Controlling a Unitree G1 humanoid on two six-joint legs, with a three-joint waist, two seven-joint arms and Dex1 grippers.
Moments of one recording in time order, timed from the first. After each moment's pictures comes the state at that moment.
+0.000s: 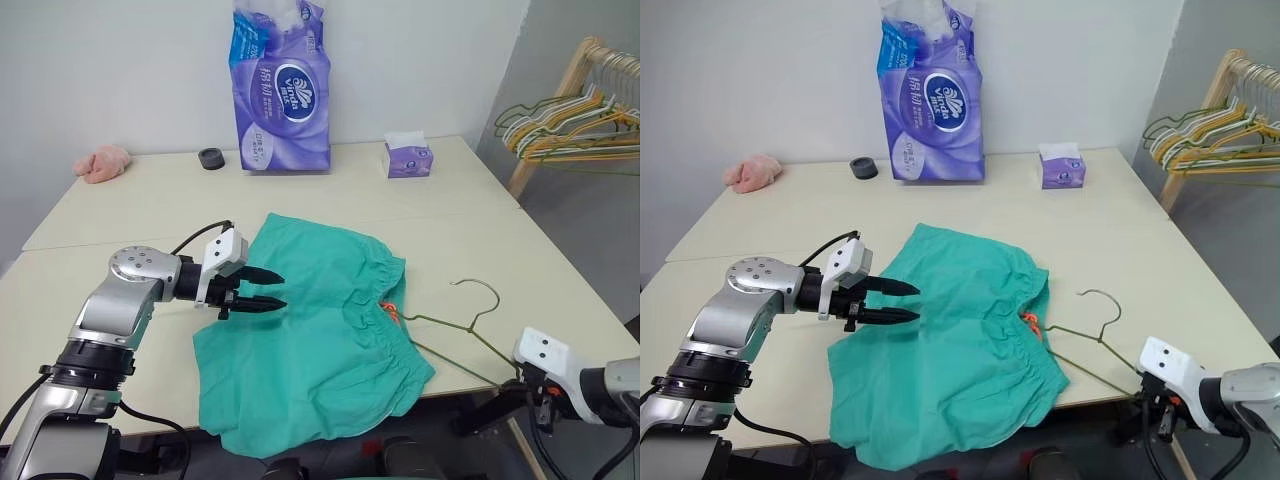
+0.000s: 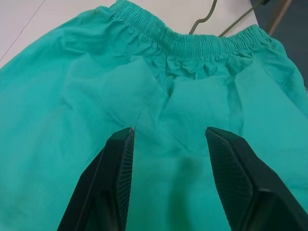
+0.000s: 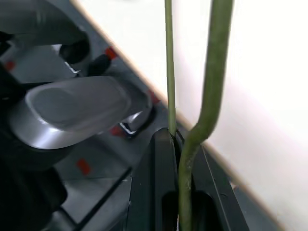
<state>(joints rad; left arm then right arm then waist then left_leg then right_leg) -0.47 0.80 -0.09 0.14 -0.31 0.32 -1.40 0.27 -1.12 -0.14 -0.58 0.42 0.88 0.89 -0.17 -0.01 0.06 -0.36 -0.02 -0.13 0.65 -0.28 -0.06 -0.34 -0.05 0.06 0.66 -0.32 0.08</state>
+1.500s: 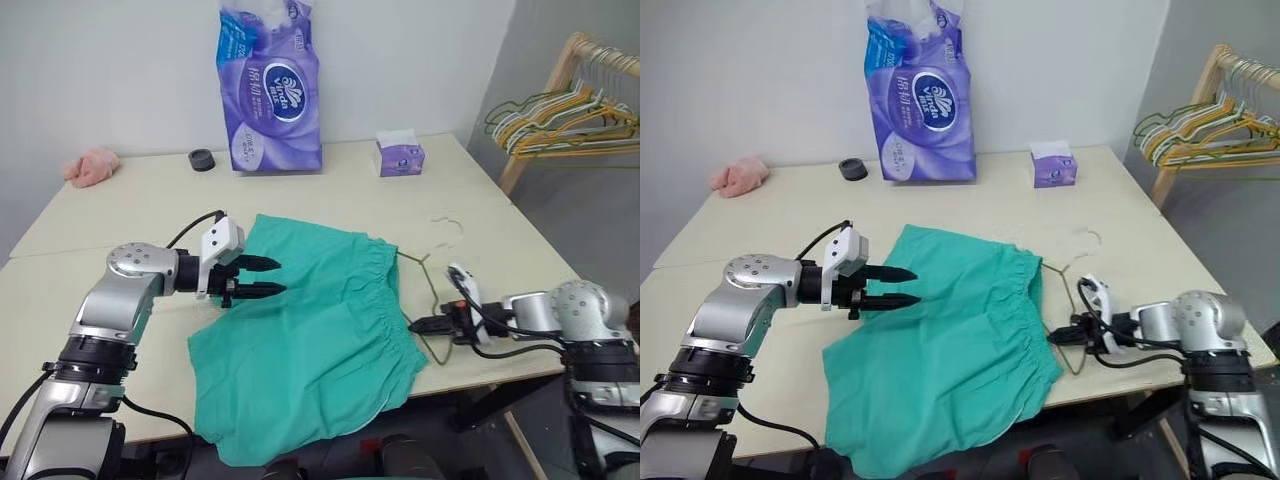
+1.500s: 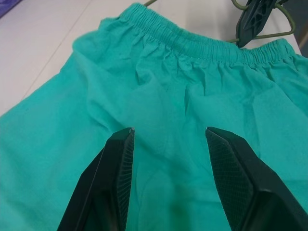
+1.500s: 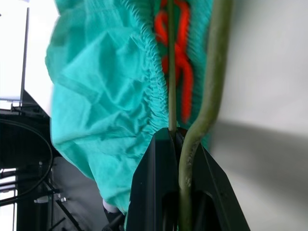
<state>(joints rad) -0.50 0.78 -0.06 0.17 -0.32 0.33 -1.30 -0.53 -0.54 -0.11 0.06 0.96 1.61 0.42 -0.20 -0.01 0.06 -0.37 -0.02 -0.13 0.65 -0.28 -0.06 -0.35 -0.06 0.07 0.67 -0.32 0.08</state>
